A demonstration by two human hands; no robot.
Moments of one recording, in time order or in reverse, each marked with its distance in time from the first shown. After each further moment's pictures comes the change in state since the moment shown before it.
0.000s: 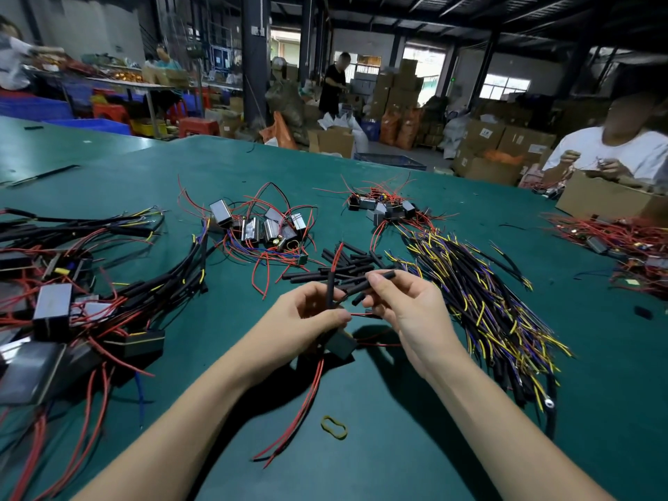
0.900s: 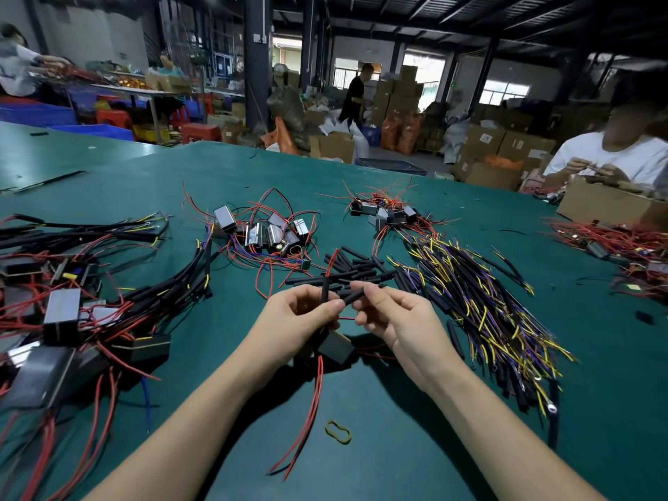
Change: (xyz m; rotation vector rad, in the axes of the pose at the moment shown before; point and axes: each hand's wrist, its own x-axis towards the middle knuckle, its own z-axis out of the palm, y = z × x) left_hand 0.000 0.003 0.000 -0.068 0.126 0.038; right_hand -0.008 0.002 0.003 0.081 -0.129 0.122
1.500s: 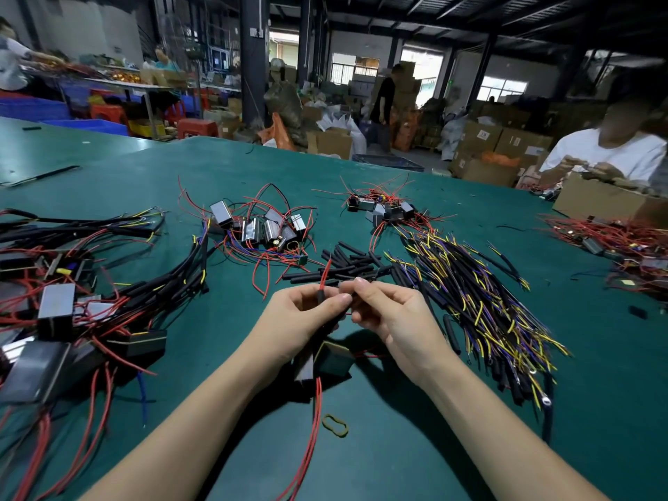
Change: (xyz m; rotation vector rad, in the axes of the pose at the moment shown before) left_hand 0.000 -0.004 0.006 -0.109 -0.047 -0.030; right_hand 0.001 0.000 0.003 -0.118 -0.044 -0.025
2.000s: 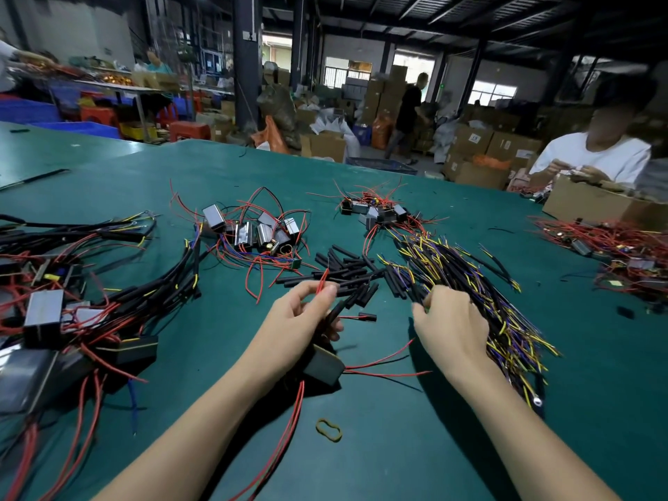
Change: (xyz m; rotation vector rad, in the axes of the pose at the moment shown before) left_hand 0.000 -0.003 0.005 0.063 0.017 0.019; right_hand 0.004 -0.009 -0.051 -1.446 0.547 0.123
